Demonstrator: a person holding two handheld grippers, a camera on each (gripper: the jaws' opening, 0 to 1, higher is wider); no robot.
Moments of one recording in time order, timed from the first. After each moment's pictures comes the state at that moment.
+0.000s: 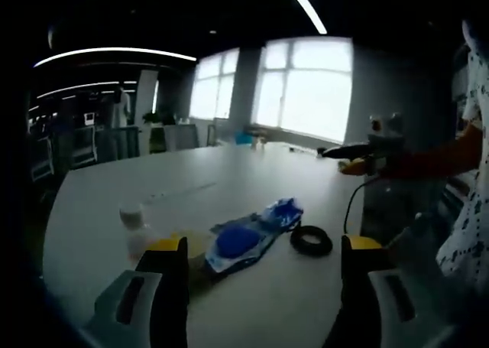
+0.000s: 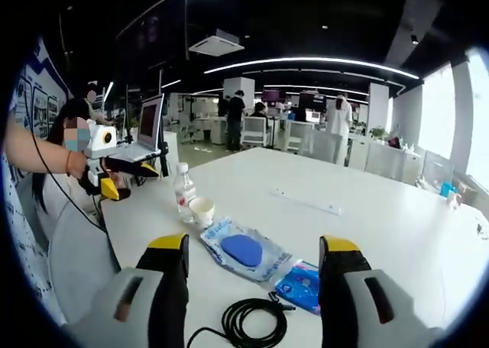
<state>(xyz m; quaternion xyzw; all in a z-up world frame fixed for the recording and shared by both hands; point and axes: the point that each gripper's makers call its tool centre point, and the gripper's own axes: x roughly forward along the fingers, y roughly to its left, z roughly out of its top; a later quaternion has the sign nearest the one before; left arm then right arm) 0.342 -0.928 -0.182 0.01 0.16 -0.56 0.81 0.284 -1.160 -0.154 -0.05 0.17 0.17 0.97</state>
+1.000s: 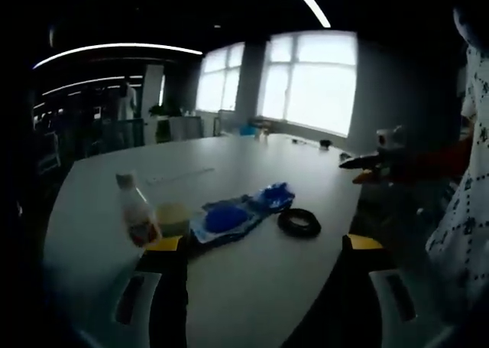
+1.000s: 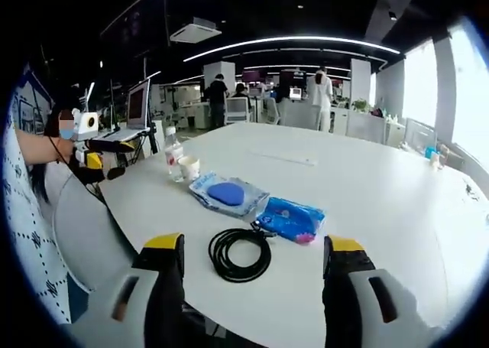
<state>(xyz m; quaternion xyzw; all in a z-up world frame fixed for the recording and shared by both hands) 0.290 -0.904 -0.204 0.02 0.18 -0.54 0.82 0.197 -1.215 -0.219 -0.01 0.22 0.12 0.97</state>
